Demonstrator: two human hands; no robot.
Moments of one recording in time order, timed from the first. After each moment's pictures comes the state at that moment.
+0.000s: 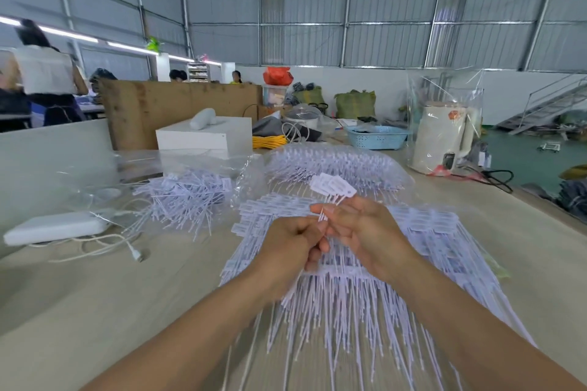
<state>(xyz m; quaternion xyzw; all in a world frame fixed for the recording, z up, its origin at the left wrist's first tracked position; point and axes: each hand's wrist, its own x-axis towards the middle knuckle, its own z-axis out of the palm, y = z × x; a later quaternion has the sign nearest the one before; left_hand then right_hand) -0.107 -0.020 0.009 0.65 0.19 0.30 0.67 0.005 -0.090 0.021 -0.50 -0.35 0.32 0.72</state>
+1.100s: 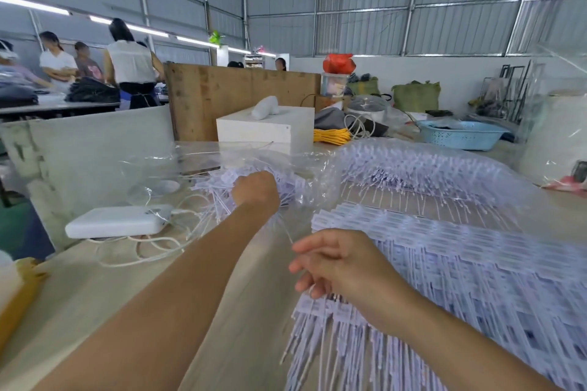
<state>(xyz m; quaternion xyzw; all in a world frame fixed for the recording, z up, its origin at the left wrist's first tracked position) -0.102 0.235 -0.003 0.80 0.57 0.19 0.04 -0.055 0.025 -0.008 -0.58 -0.48 0.39 0.53</state>
